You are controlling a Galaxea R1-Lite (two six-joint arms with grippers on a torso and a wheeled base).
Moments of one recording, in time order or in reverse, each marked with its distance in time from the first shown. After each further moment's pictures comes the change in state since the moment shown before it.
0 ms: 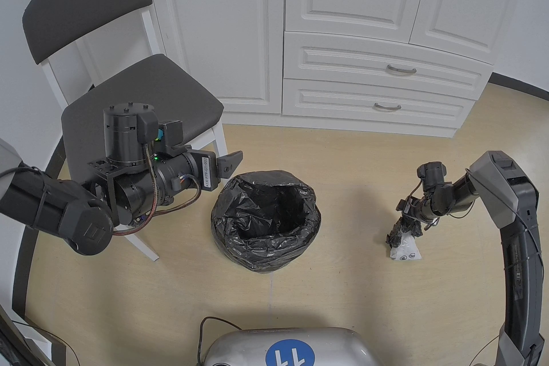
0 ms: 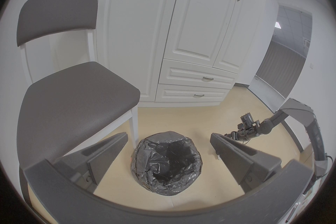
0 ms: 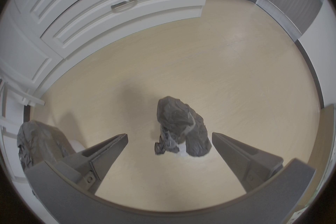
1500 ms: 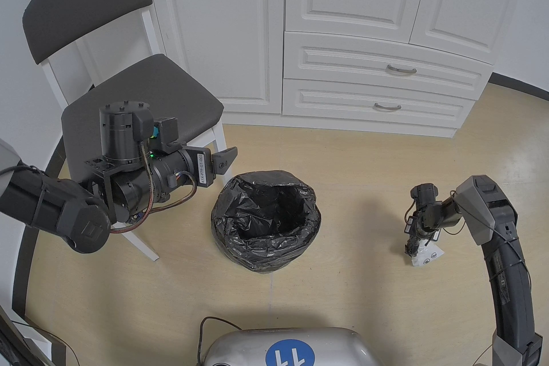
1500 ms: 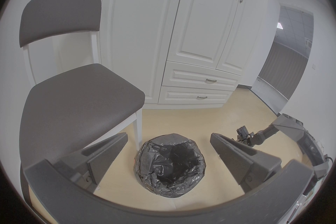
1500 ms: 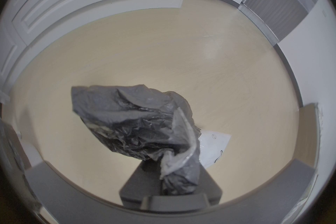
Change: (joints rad) left arm 0.018 -0.002 0.001 -0.014 0.008 0.004; right arm -0.031 0.241 -0.223 0.090 -0.206 -0.033
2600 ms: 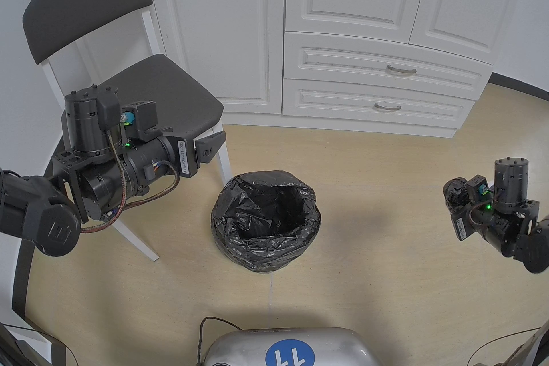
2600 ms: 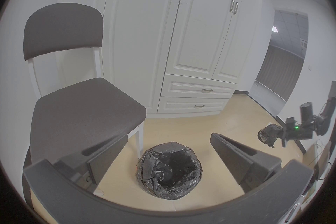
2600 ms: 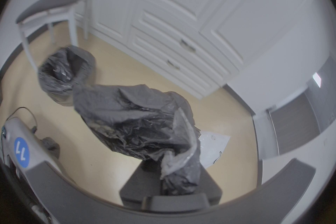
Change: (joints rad) left arm -0.002 -0.137 0.042 0.021 -0.003 0.023; right arm 0.252 -1.254 1.364 -0.616 -0.064 -0.839
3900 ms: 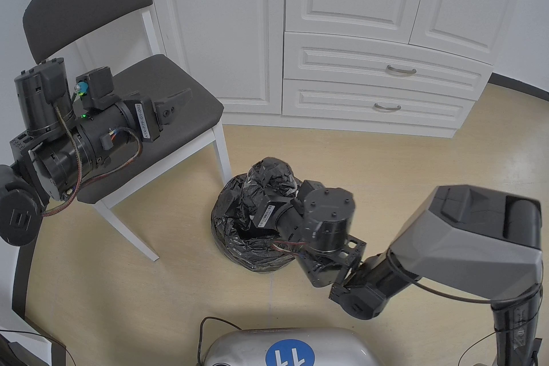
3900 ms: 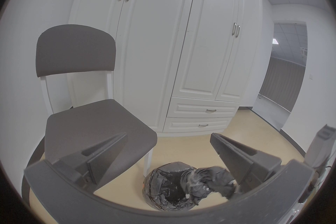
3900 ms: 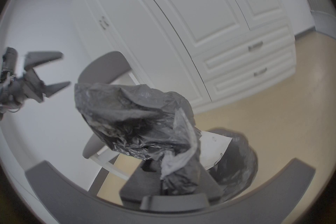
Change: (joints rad) left arm 0.079 -0.135 -0.009 -0.015 -0.029 -0.003; right arm 0.611 0.723 -0.610 -0.592 -0.006 0.870
